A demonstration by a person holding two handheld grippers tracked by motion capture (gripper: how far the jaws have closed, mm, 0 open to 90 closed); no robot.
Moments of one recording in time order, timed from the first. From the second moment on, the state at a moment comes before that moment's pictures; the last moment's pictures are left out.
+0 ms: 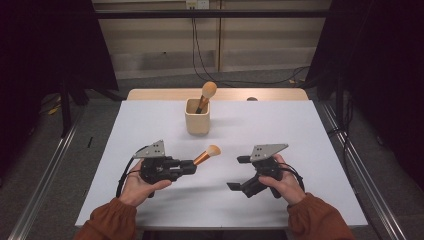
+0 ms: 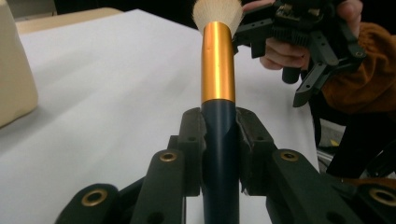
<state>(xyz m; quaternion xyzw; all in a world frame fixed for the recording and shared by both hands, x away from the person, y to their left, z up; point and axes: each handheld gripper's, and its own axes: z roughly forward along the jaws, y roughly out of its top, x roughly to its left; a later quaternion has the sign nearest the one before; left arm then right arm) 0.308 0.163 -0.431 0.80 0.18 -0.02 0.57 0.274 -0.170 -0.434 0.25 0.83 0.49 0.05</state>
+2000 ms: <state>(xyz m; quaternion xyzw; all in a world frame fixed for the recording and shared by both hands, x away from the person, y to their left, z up) 0.297 0.130 -0.428 0.77 0.13 -0.02 0.63 0.283 -0.152 -0.417 0.24 0.73 0.64 0.03</state>
